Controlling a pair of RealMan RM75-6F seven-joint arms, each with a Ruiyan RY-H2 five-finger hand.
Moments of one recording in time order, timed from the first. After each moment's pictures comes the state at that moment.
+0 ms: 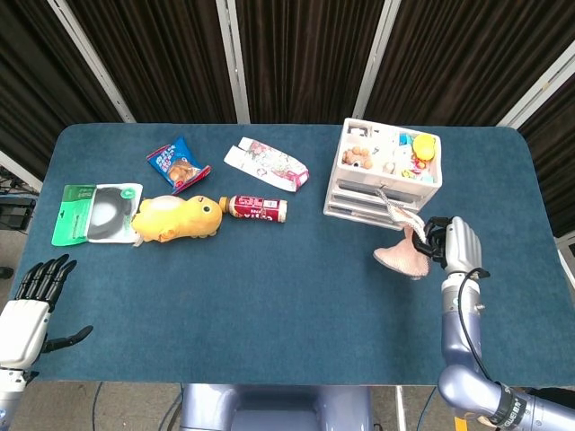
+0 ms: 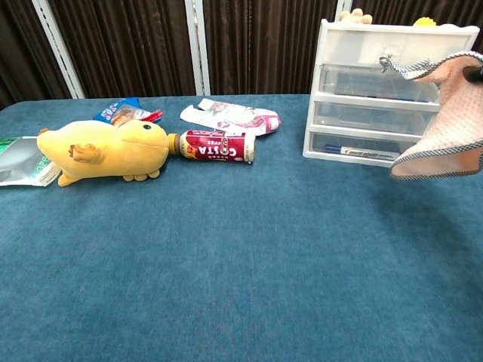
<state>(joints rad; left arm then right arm) -0.07 -1.14 0.02 -1.69 1.61 1.52 0.00 0.49 -1.36 0.55 -1.96 -0.51 1.36 -0.39</state>
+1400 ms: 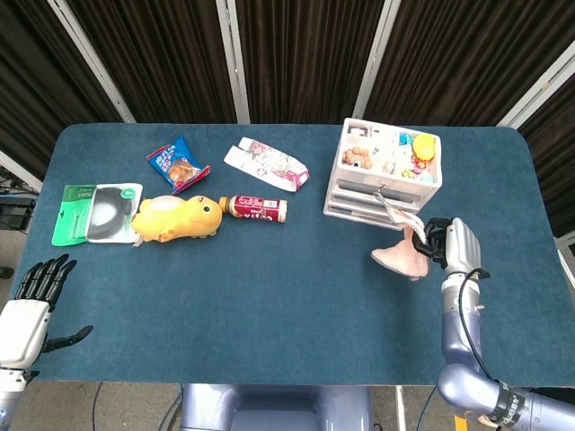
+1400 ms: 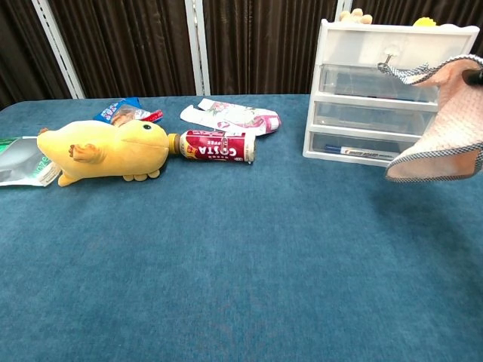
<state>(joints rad) -0.07 -1.14 0.02 -1.69 1.61 1.52 0.00 0.52 -1.35 0.51 -1.95 -0.49 1.38 -0.32</state>
